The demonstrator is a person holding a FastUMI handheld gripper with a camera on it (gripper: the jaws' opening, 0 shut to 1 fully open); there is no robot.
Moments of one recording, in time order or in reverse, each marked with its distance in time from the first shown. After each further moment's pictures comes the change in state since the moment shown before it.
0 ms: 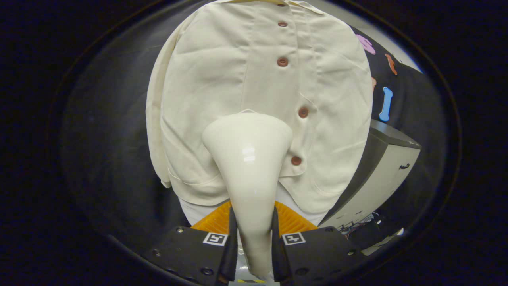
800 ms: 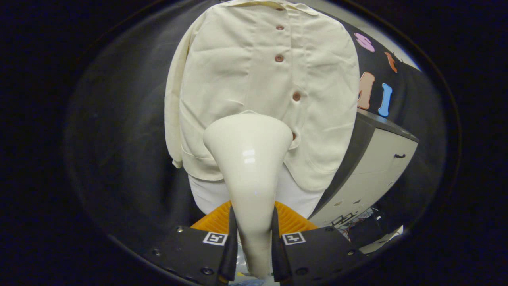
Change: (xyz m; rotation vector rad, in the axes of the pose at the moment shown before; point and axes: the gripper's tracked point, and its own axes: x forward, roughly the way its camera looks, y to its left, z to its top) arm -0.062 -0.003 -0.021 -0.013 0.014 0.024
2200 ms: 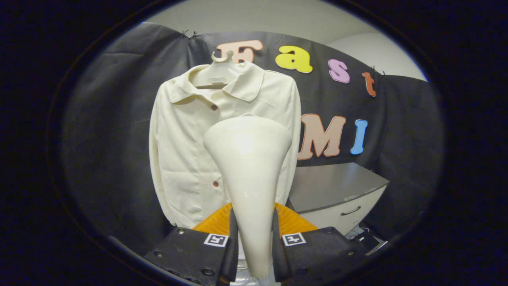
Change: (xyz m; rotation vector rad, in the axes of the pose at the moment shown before) arm -0.096 -0.133 0.219 0.083 -0.274 -0.062
